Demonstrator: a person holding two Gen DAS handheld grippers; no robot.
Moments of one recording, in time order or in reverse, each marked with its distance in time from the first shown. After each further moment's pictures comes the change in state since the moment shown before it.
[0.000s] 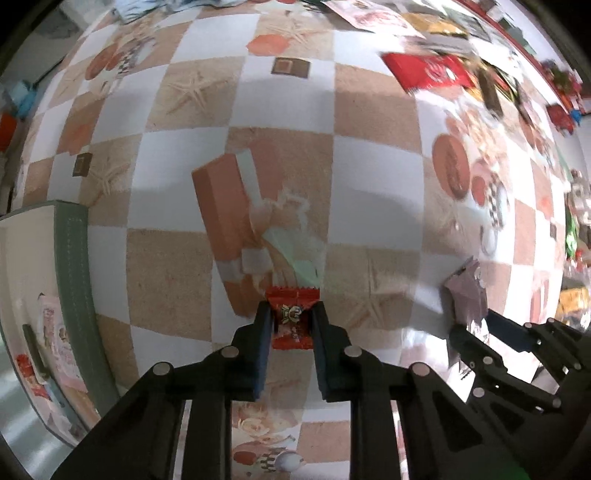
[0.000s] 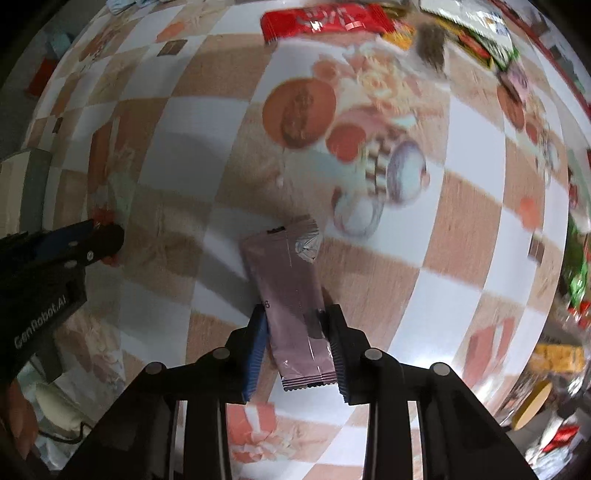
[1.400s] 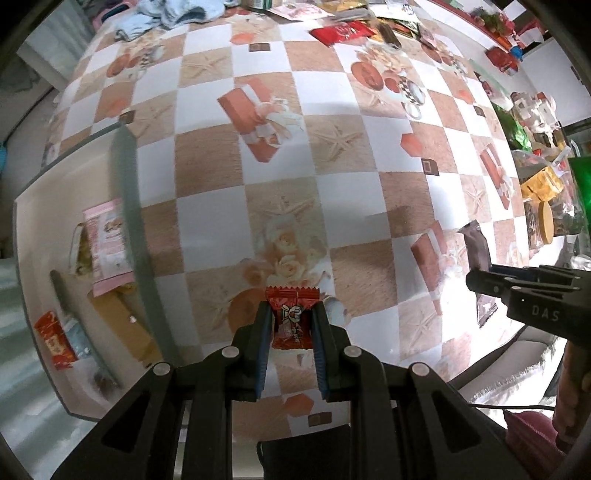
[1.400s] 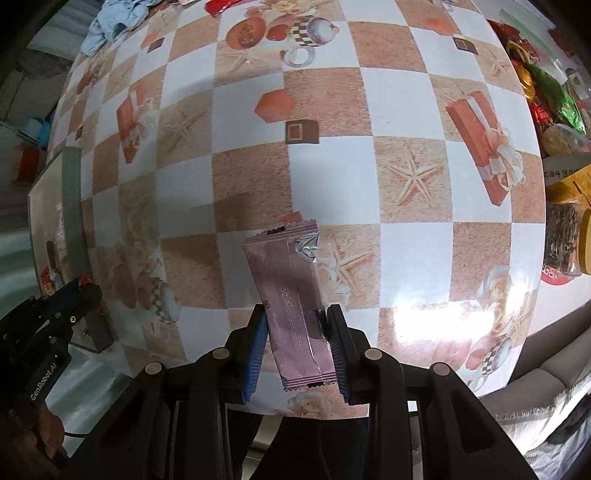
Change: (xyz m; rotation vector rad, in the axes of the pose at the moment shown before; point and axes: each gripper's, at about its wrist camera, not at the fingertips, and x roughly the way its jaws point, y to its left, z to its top) left arm -0.086 0.055 -0.145 0.236 -0.056 -0.046; right arm -0.032 -0.026 -0.125 0.322 0.028 0.162
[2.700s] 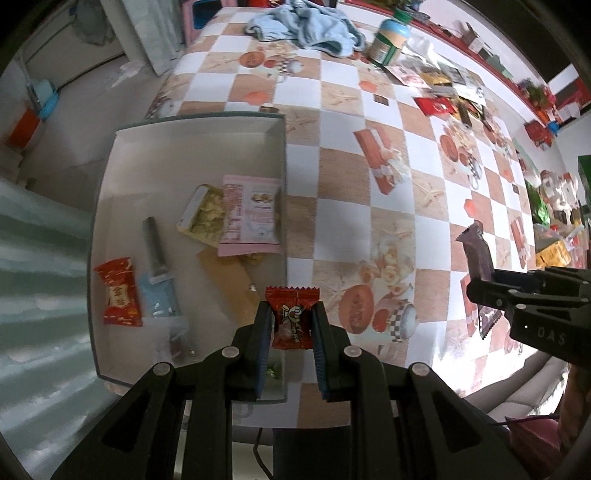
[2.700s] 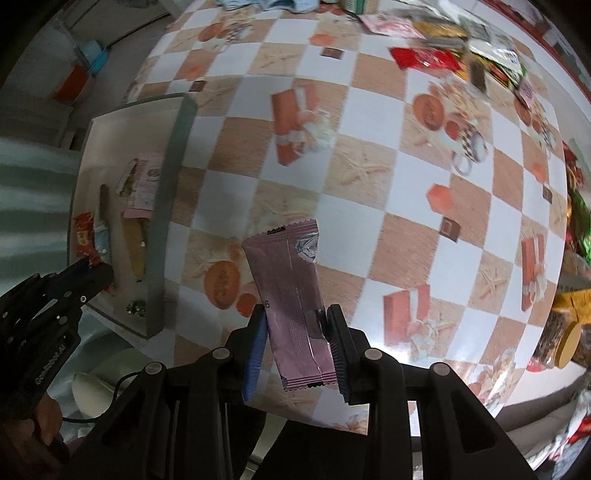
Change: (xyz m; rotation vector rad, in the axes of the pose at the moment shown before) left arm -0.034 0.099 -0.056 -0.244 -0.140 0.030; right arm -0.028 0.138 -0.015 -0.335 -0.068 -0.055
